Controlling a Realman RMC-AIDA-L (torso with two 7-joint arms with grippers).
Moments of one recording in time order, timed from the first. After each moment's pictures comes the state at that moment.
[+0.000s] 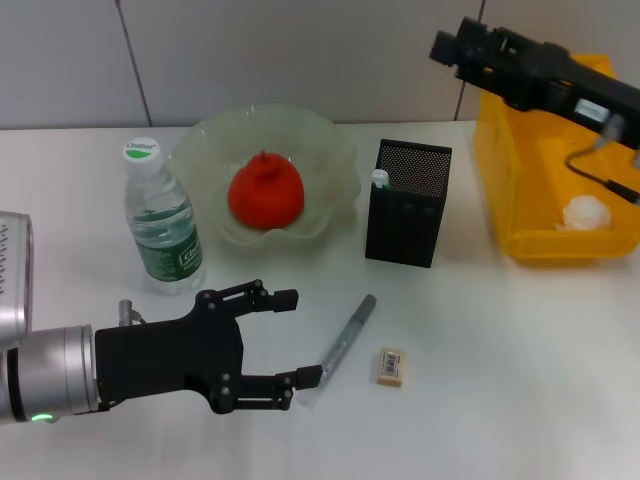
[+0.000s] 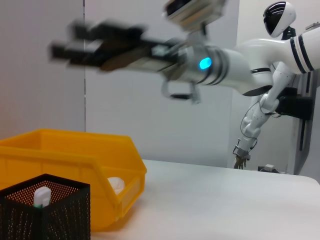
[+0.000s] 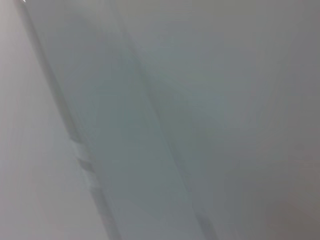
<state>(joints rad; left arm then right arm) -0.49 -2.06 0.87 0.46 1.80 1.62 -0.95 0.60 2.05 -0.82 -0.62 -1.40 -1.40 1.47</state>
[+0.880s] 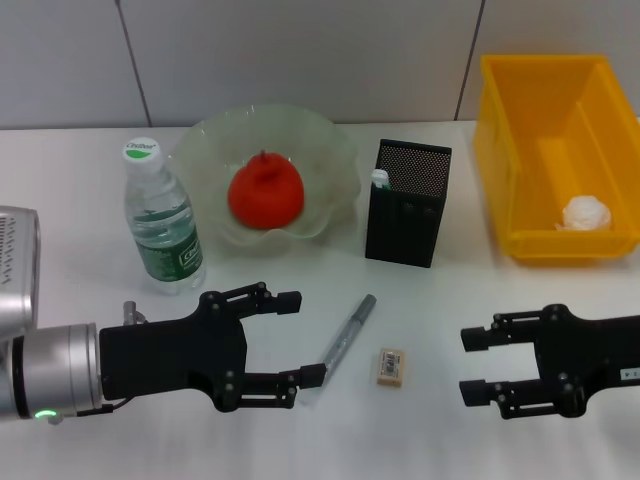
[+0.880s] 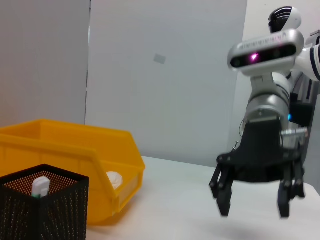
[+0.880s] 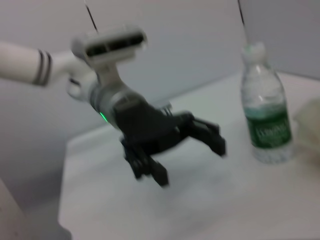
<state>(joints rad) -0.50 -2.07 0.88 0.46 1.80 1.61 -1.02 0.48 2.02 -0.82 -0.72 -2.02 -1.74 1.42</state>
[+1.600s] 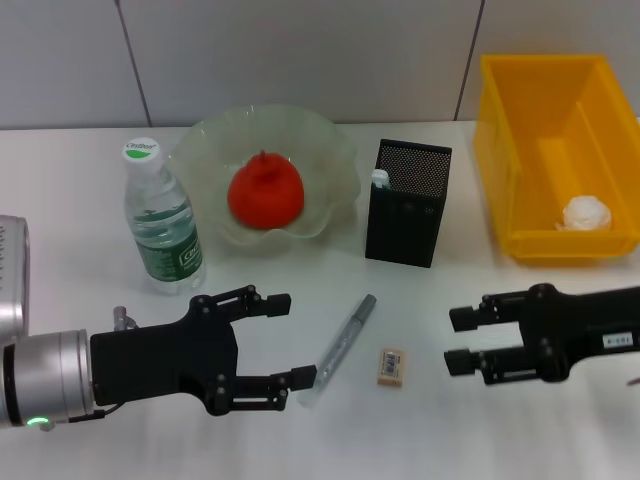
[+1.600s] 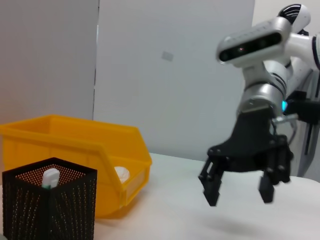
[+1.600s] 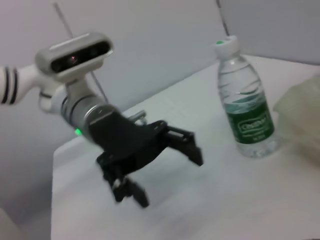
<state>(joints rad) -0.48 -2.06 0.88 0.47 1.80 1.61 -1.01 0.53 2.02 -0.83 -0.75 -2.04 -1.72 1.59</state>
